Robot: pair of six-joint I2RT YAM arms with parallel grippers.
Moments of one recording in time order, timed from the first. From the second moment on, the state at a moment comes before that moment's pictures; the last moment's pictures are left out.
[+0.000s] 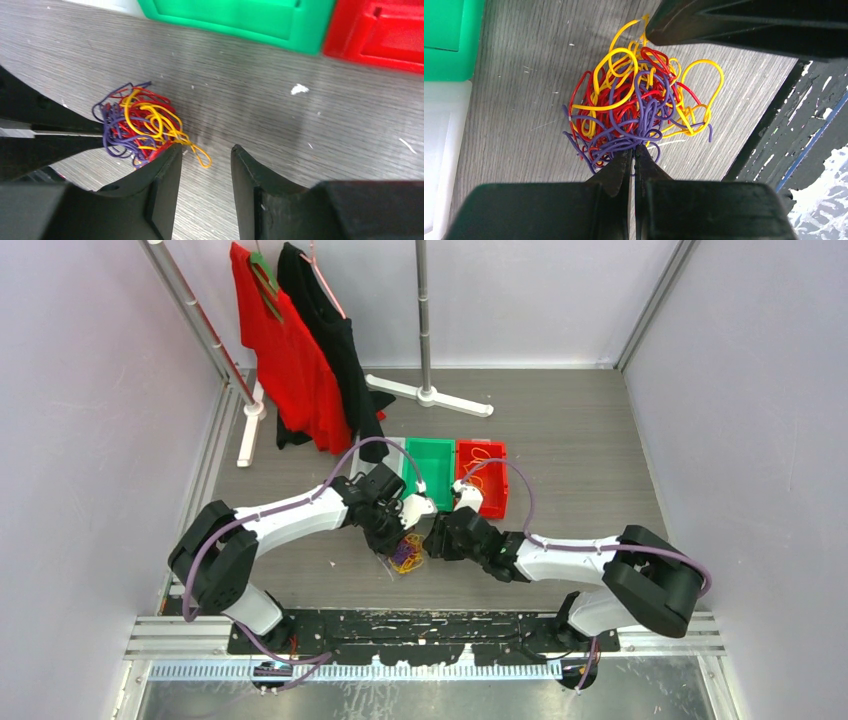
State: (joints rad) left arm -0.77 1.55 0.94 -0.60 0.34 0.33; right arm 0.97 1.36 0.49 0.17 0.21 0.84
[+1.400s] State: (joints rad) left arm -0.77 1.48 0.89 -0.60 0.26 0.42; right arm 1.03 1.05 0.54 0.00 0.59 0.84
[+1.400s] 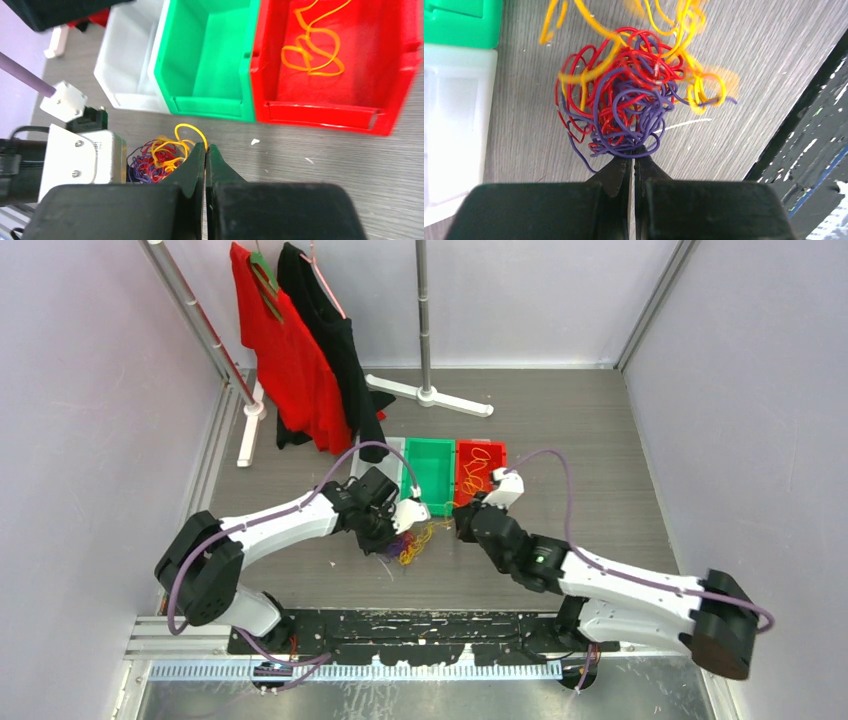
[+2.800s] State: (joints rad) left arm -0.67 1.21 1.40 -1.04 0.48 0.25; right arm 1.01 0.91 0.89 -0.30 0.13 0.66
